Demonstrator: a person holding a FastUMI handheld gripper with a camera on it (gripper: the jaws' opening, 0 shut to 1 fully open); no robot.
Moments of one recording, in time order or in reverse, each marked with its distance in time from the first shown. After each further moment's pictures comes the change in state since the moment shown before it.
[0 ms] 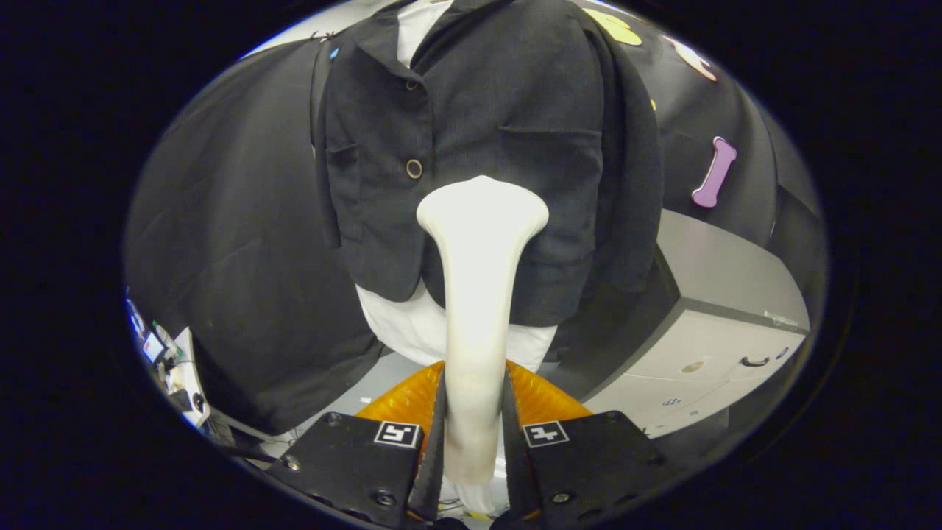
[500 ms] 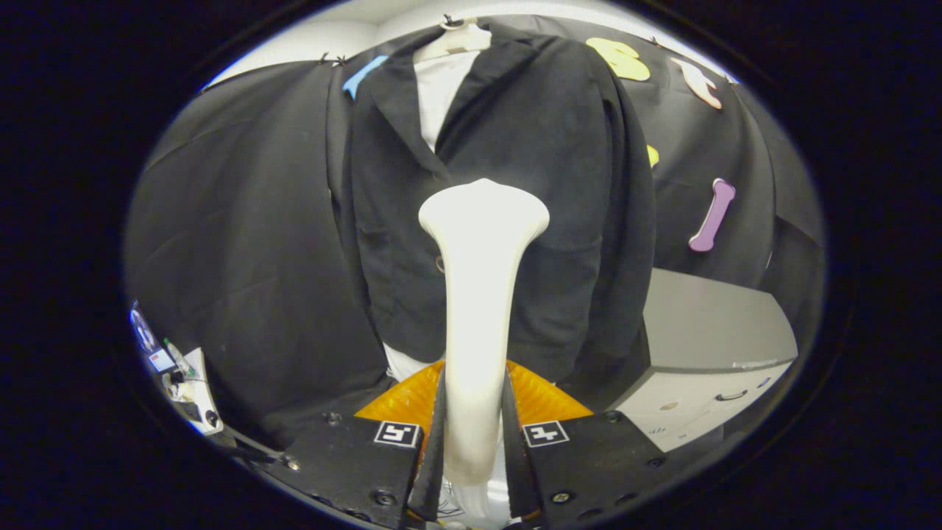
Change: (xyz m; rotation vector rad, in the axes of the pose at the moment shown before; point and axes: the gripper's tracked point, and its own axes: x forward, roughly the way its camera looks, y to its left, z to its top) arm -0.064 0.037 0.094 -0.017 -0.184 0.041
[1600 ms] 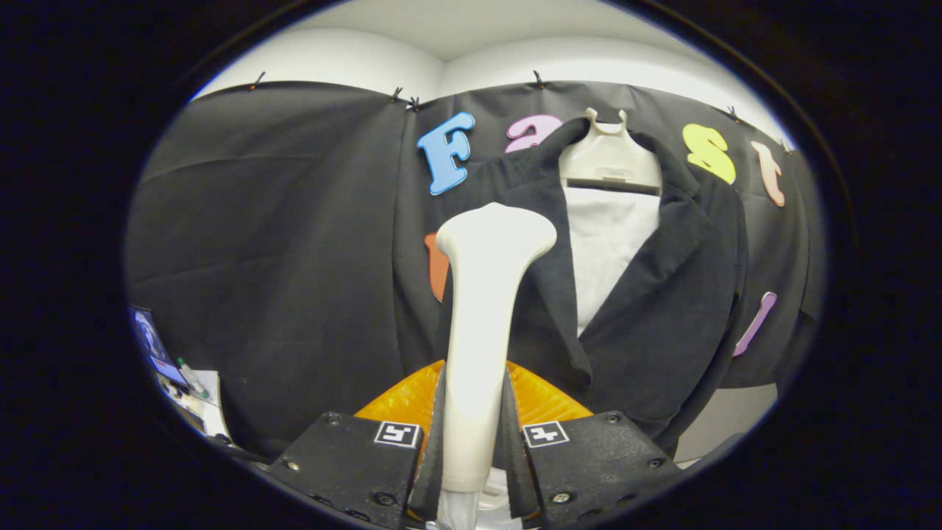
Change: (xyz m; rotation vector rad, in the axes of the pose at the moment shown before) arm 0.004 0.157 0.169 -0.152 -0.259 0.122
